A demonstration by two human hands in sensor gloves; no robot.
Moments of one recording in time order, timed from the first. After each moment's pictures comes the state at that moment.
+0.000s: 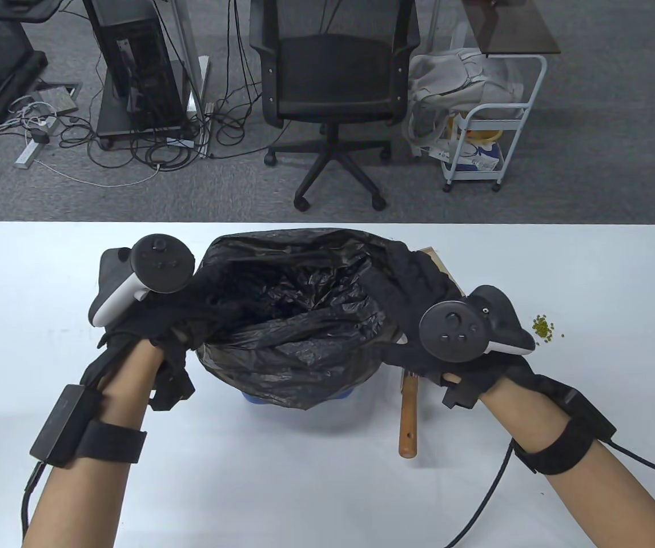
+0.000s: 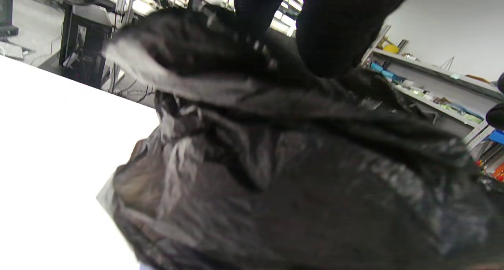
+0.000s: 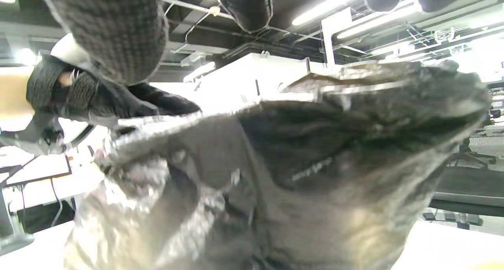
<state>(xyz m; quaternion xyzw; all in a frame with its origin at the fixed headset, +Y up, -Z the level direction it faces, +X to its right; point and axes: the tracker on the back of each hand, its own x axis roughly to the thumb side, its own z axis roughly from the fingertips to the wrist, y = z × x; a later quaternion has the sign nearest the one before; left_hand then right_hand) -0.235 -0.531 -0.352 -0.12 -0.09 0.23 0.96 0.131 -0.527 -0.314 0.37 -0.06 0.92 0.15</state>
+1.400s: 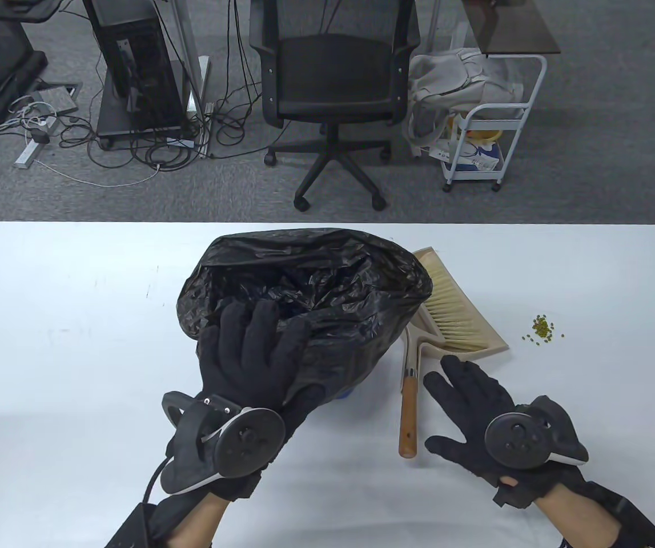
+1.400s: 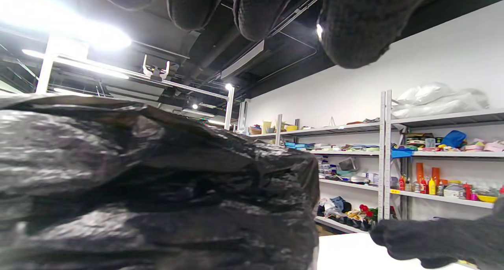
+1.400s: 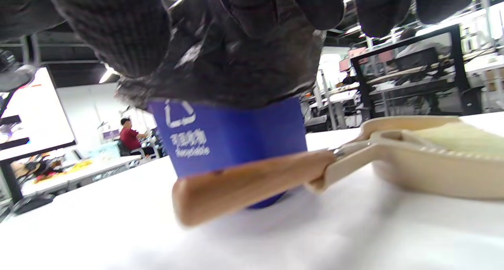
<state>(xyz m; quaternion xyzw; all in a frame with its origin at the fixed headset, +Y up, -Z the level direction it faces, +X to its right) -0.130 -0.534 -0.205 0.17 -0.21 0.10 0.96 0.201 -0.660 -0.232 0.35 -0.01 0.92 0.15</state>
